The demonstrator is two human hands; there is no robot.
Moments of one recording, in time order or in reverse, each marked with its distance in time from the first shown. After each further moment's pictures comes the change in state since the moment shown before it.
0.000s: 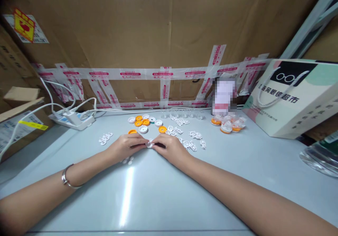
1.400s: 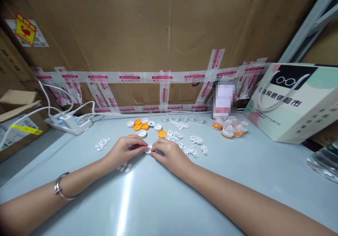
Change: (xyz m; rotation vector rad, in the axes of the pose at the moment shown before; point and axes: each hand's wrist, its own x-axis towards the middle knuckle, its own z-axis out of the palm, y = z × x) left_hand 0.008 0.009 0.003 -0.282 0.055 -0.325; right_hand -0.001 0.003 0.002 -0.052 -0.021 -0.010
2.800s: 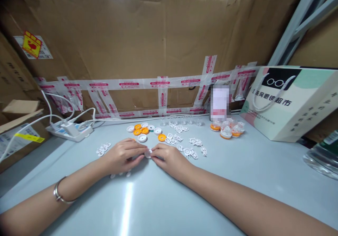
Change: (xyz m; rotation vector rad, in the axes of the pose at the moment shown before) left_hand -0.001 0.001 -0.020 0.495 -0.095 0.535; right_hand -0.004 0.001 0.002 -0.069 -0.005 -0.093
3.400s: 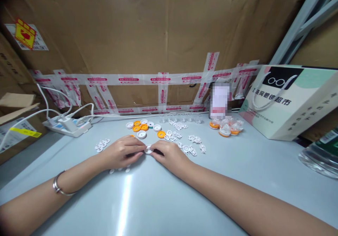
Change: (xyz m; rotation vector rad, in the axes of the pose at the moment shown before) left_hand -0.005 -0.004 0.002 -0.107 -0.072 -0.038; right_hand 0.002 -0.007 -0.003 0.027 0.000 0.108
